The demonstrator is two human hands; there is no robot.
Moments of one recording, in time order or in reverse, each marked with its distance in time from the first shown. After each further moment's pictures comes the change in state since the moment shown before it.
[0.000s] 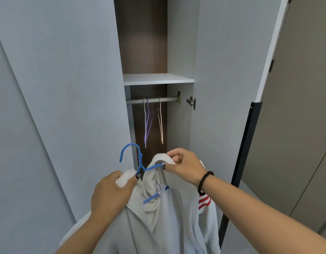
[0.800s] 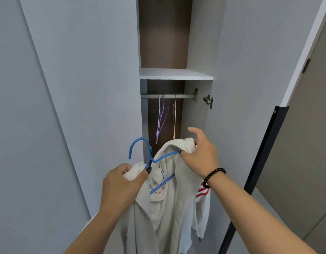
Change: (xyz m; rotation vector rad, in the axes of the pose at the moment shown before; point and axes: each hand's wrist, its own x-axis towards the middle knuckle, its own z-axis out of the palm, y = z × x) left_hand -0.012 0.022 0.007 -0.129 0.110 -0.120; right_hand 0.017 -0.011 -0.018 -0.101 0.181 -0.227
